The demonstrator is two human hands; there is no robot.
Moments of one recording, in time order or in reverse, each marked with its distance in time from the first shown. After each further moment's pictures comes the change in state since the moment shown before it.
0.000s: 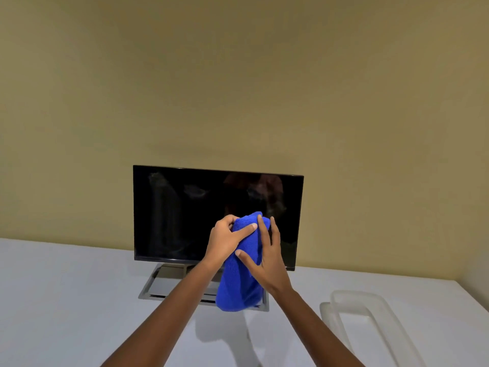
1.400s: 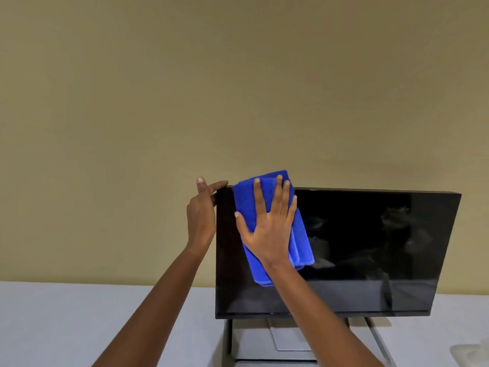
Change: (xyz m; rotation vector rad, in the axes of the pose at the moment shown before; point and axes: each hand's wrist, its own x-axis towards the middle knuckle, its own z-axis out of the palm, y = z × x) left_hand 0.205 -0.130 -0.249 -0.354 0.219 0.023; right_hand 0.227 -0.075 0.266 -0.720 0.460 -0.123
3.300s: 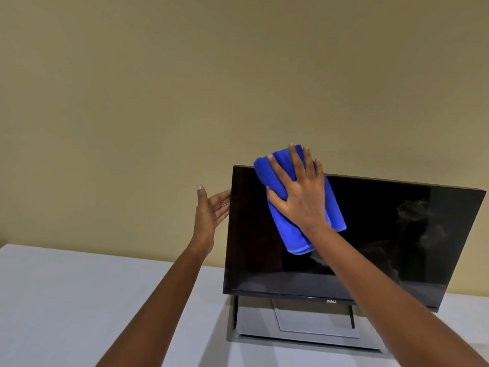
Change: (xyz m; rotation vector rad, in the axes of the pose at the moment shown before) left_hand -0.019 -0.035 -0.026 -0.258 -0.116 -0.330; right_hand 0.041 0.043 -0.017 -0.195 0.047 -0.383
